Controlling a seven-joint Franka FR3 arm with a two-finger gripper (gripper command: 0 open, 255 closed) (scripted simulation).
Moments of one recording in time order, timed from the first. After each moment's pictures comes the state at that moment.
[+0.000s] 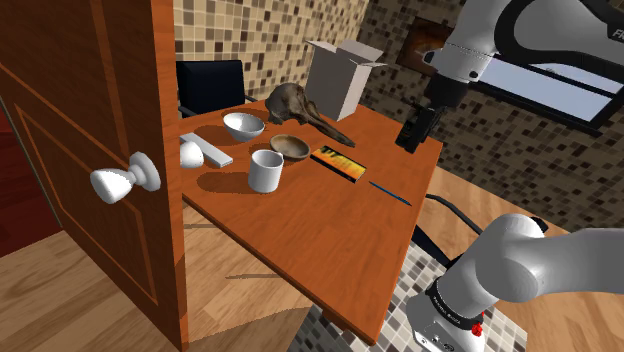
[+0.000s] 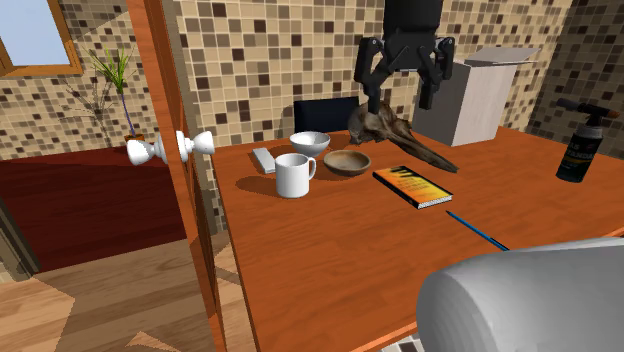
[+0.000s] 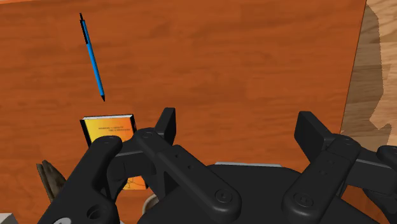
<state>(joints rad) 0.02 -0.82 0.05 -2.35 0.04 1.51 -0.09</state>
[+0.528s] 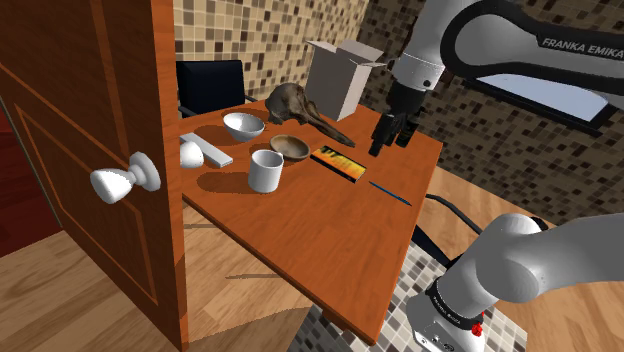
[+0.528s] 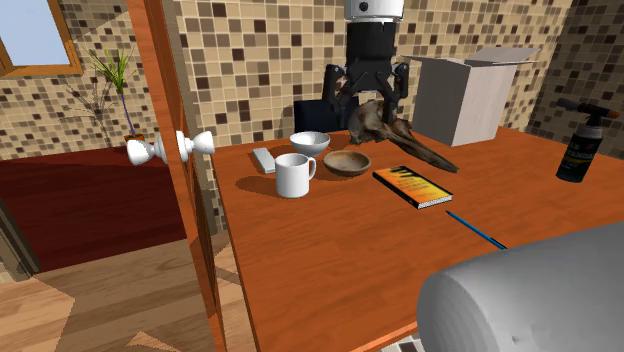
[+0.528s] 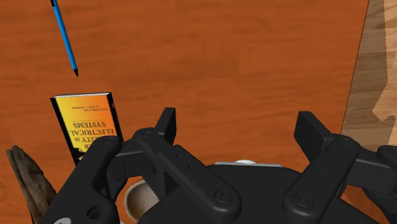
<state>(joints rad) 0.03 -0.64 0.12 -2.35 0.07 1.69 -0.04</state>
